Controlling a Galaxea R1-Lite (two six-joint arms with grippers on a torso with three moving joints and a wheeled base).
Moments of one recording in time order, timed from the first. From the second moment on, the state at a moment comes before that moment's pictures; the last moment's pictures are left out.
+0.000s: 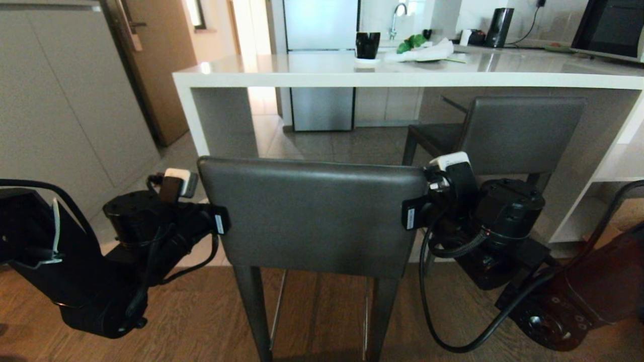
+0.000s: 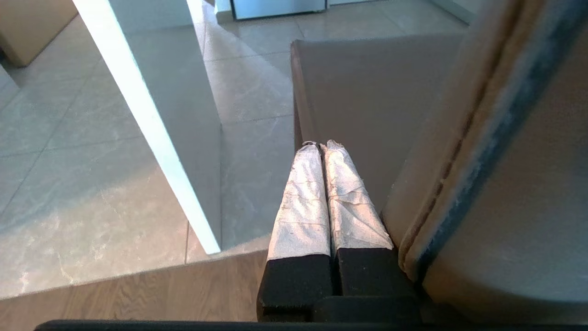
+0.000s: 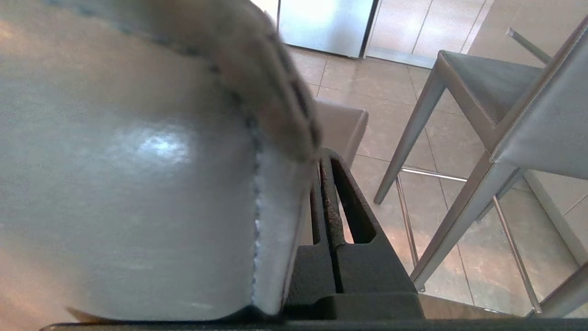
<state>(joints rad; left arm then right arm) -0.29 2.00 -0.60 -1.44 -0.04 0.02 0.62 1.96 -0.73 -1.26 -0.29 -0.18</state>
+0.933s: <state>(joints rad) -0.21 2.04 -0.67 -1.46 -0.04 0.02 0.56 2.14 -1.06 -1.24 -0.29 -0.18</state>
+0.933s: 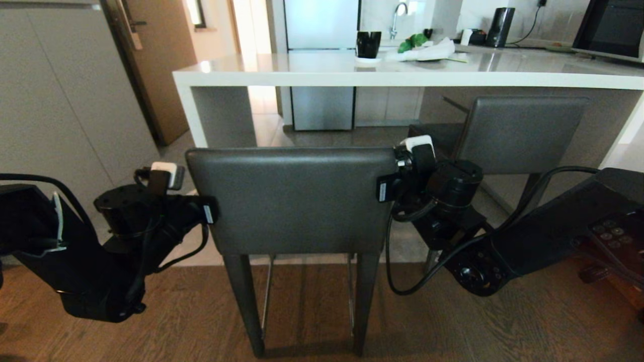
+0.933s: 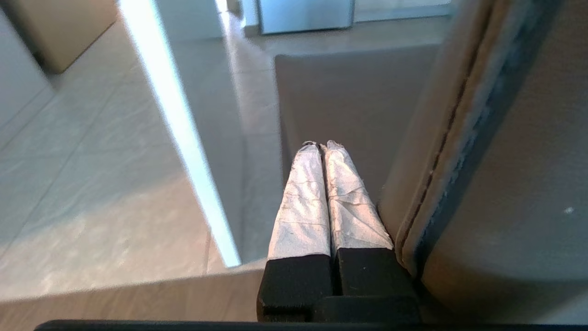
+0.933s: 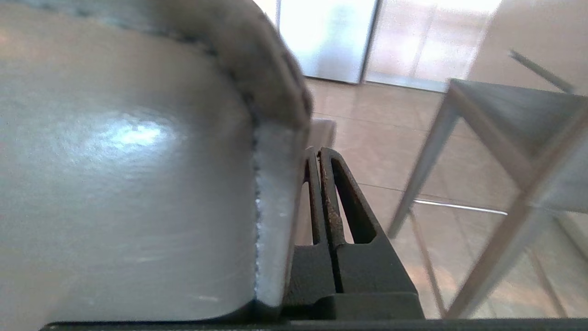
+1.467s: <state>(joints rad) -0.23 2.05 -0.68 -1.49 -0.04 0.08 0.56 2.14 -1.04 -1.24 -0.31 -0.18</state>
